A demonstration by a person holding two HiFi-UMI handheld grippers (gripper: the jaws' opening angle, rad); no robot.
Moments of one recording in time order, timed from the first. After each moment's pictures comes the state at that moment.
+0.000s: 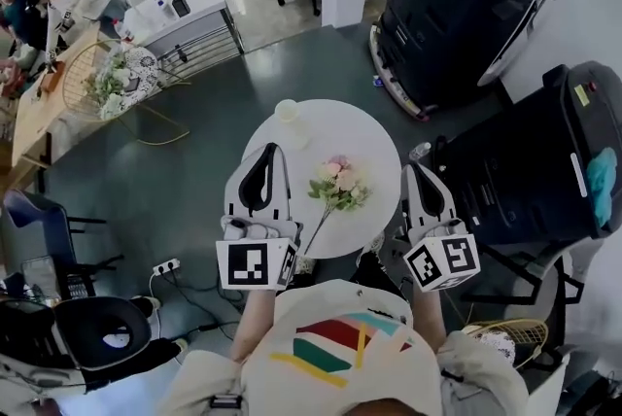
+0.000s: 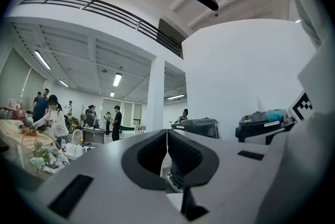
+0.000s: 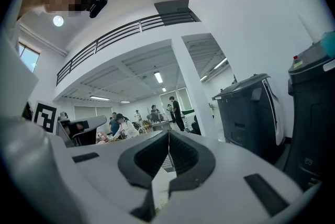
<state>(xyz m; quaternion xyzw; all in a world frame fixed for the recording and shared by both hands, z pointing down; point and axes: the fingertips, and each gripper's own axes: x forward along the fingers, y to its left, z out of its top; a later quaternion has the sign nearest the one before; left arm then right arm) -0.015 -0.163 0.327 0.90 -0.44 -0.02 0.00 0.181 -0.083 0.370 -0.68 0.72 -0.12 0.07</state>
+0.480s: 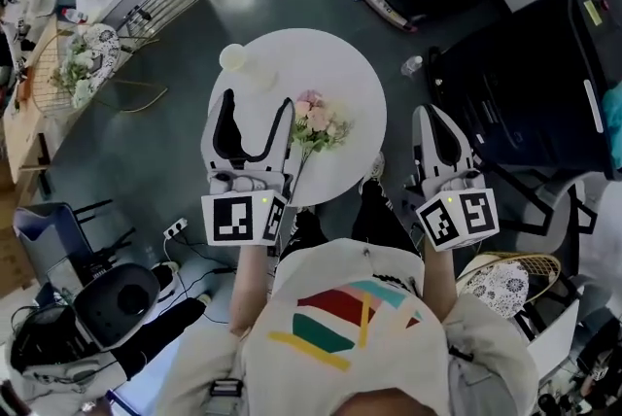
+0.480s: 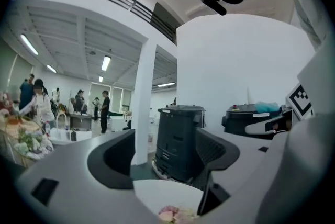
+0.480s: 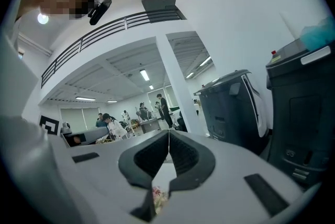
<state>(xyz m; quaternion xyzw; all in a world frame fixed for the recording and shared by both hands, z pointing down) 0.059 -0.173 0.397 0.92 -0.39 0.03 0.05 0.259 -0.064 0.409 -0.71 0.68 -0.16 0.07</state>
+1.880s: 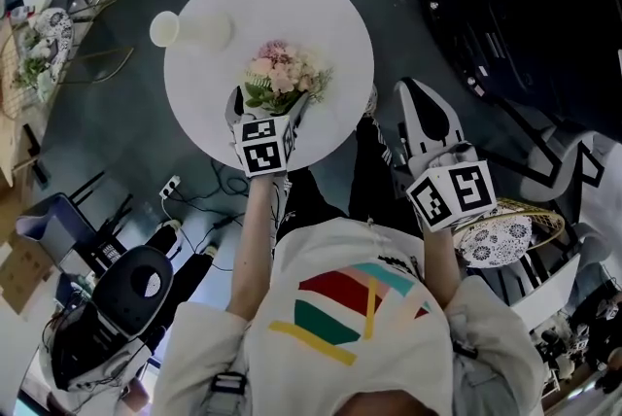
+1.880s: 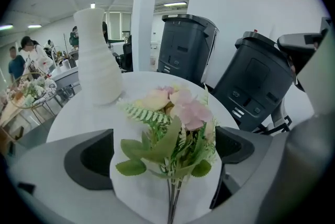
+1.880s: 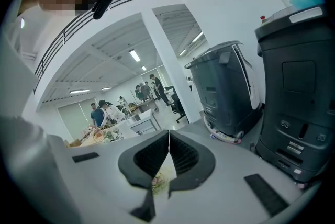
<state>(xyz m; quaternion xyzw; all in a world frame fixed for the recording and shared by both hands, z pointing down) 0.074 -0.145 0.720 0.82 -0.34 0.39 0.25 0.270 -0.066 0.524 -0.70 0.66 -0.29 0.02</state>
